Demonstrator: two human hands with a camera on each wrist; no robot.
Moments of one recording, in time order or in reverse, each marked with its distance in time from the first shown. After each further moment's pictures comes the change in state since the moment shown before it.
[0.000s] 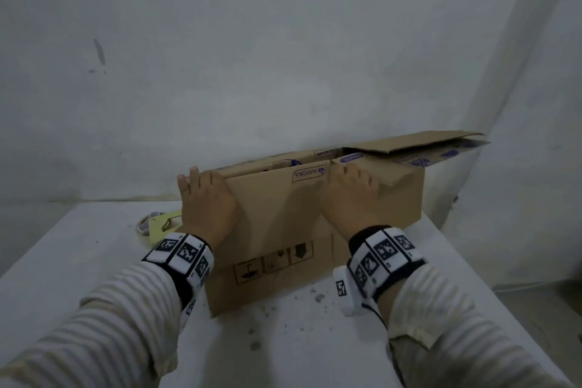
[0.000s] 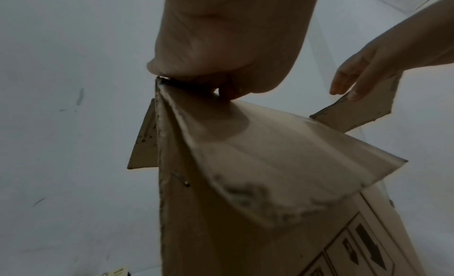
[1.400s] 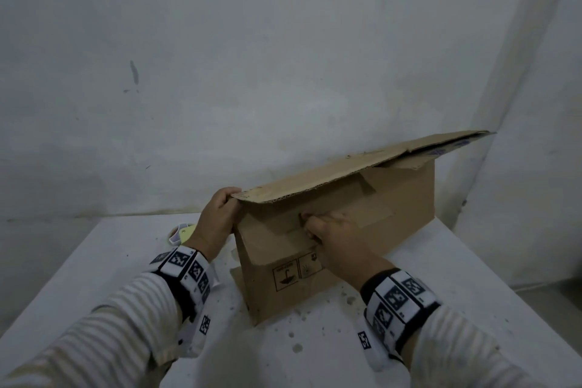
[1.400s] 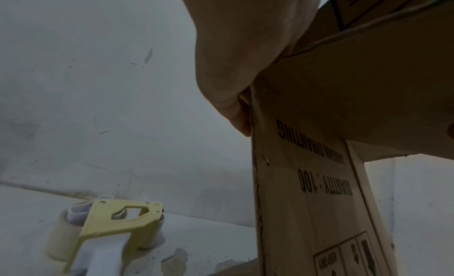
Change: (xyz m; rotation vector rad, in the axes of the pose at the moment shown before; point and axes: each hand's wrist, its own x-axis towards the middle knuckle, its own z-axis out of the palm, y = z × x) left_hand 0.001 -0.079 -0.021 -1.177 -0.241 -0.152; right_hand -0.065 -0.057 0.038 0.153 0.130 -0.583
